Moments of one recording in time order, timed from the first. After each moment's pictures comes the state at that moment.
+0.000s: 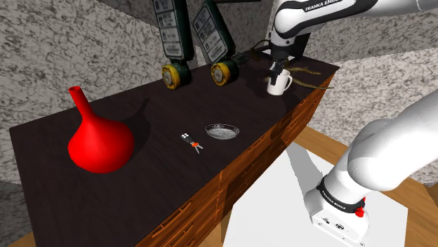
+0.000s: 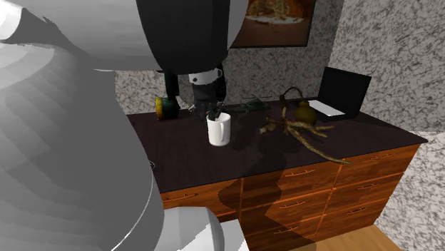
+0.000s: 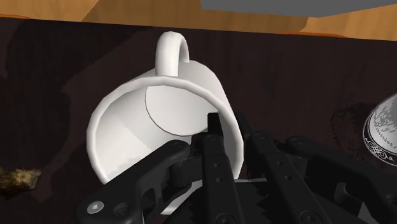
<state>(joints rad) 0.00 -0.29 -0.33 -2.26 -0.19 1.95 -0.35</state>
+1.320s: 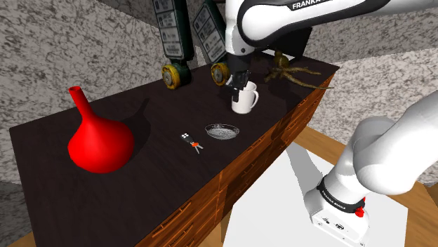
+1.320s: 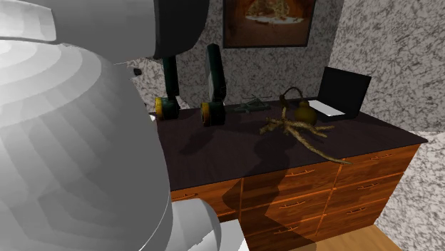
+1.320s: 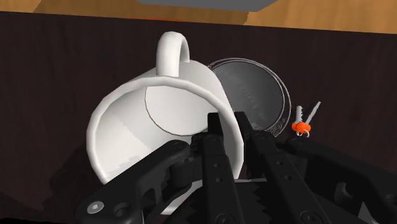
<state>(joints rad) 0.21 -0.33 0.01 -2.26 -0.06 1.87 0.13</state>
